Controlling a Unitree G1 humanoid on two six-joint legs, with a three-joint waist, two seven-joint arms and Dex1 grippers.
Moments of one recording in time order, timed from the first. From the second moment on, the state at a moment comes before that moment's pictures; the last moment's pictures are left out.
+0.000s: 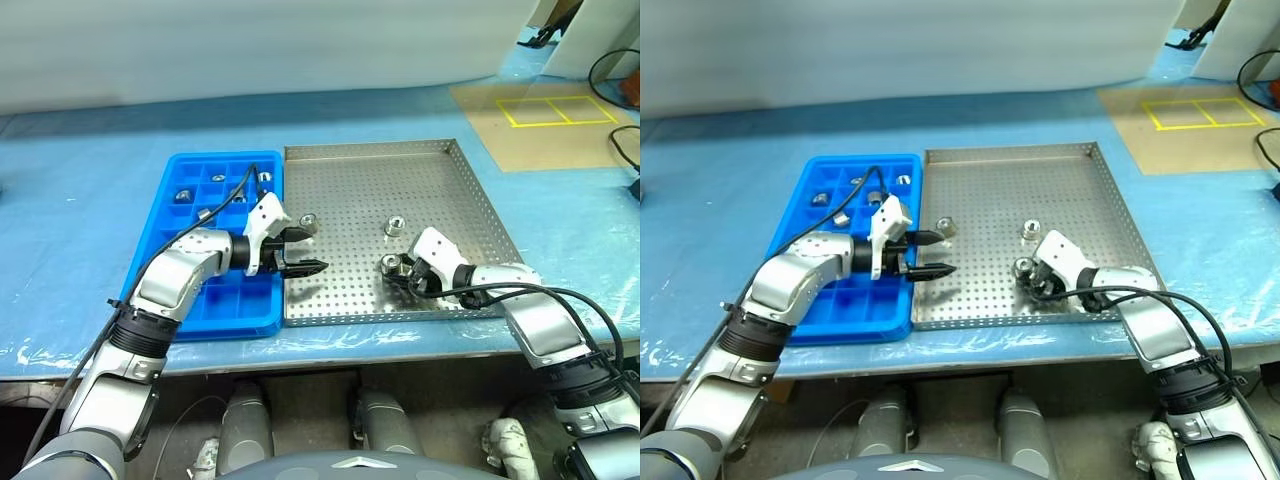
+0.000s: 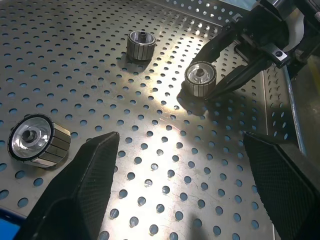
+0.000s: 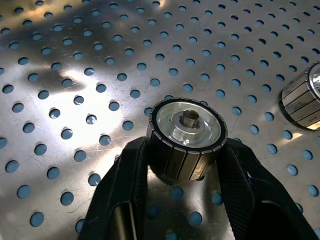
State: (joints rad) left arm -0.53 0.46 -0.20 0.00 -0.35 0.59 -0.99; right arm -0.27 -0.69 0.17 -0.11 0.11 0.48 0.83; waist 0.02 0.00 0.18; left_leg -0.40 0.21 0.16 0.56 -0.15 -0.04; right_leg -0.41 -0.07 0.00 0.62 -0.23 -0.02
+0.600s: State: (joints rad) left arm -0.52 0.54 -0.15 0.02 -0.35 0.55 -0.99; right arm -0.38 -0.64 0.19 -0.12 0.10 0.50 0.85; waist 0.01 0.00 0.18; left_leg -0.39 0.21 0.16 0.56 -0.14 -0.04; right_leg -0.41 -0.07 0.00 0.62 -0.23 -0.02
